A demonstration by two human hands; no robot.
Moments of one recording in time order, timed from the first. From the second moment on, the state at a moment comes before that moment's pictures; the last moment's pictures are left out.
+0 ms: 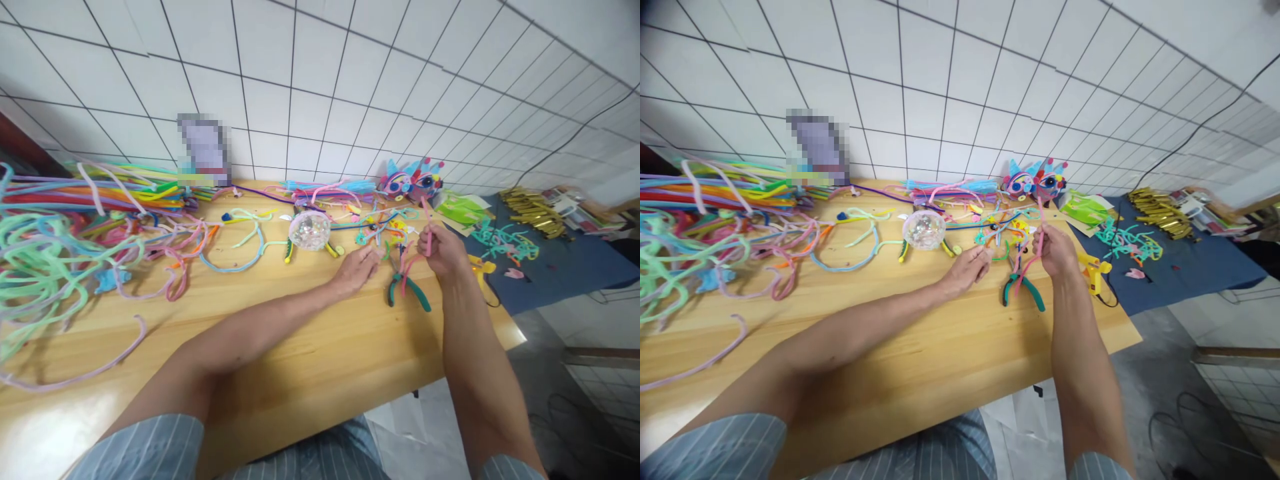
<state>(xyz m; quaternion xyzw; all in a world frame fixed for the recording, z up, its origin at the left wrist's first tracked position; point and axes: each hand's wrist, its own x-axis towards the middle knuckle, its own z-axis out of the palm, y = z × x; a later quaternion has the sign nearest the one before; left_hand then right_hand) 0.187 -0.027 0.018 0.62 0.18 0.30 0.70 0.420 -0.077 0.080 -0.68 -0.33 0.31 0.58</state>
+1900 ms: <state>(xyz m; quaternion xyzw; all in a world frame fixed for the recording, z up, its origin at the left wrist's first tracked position) 0.195 -0.036 0.014 0.81 0.00 0.21 0.54 0.351 -0.385 0.110 -0.76 -0.33 -0.18 0.53</state>
